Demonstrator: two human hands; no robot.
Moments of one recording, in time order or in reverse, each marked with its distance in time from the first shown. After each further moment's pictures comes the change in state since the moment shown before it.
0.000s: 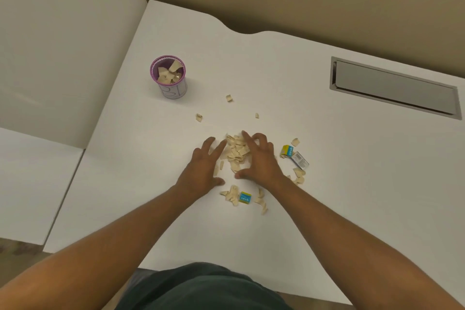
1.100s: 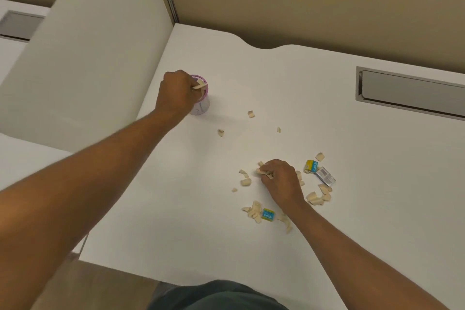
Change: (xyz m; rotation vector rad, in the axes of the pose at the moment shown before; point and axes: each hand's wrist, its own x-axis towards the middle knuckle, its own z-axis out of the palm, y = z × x) left_hand 0.095 -0.033 -0.209 0.002 0.488 -0.169; right_hand -0.004 -0.003 0.018 0.170 0.177 0.002
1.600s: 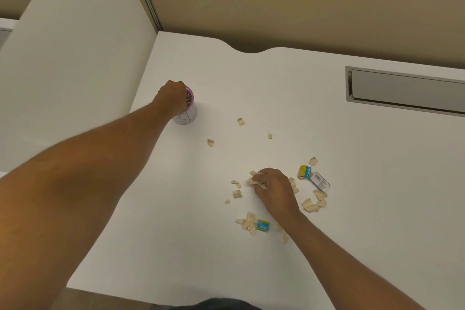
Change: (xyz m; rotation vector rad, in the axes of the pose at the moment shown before) left_hand 0.073 -0.013 0.050 0.433 -0.320 -0.024; right_hand -0.001 0.007 0.002 0.012 -0.005 -0.013
